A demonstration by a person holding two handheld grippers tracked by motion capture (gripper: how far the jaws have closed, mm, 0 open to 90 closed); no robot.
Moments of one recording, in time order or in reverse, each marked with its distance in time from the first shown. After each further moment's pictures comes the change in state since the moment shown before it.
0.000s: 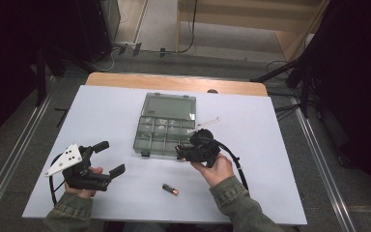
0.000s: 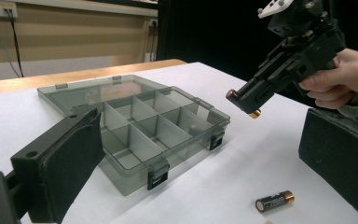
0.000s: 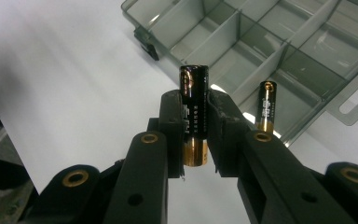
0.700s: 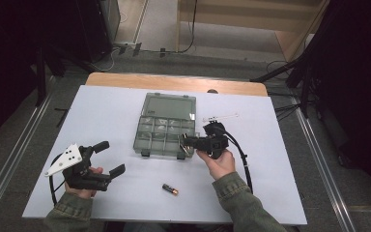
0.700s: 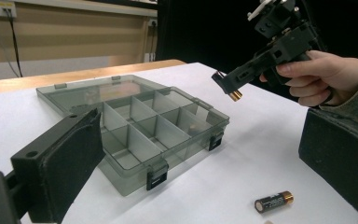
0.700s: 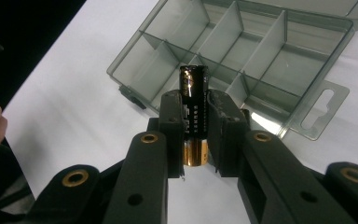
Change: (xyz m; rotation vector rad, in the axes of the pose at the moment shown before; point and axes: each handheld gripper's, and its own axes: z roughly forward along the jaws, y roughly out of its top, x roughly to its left) left arm 0.000 0.000 0.000 0.000 -0.004 -0.002; right arm -0.039 -0.002 -0.002 -0.165 0.081 0.225
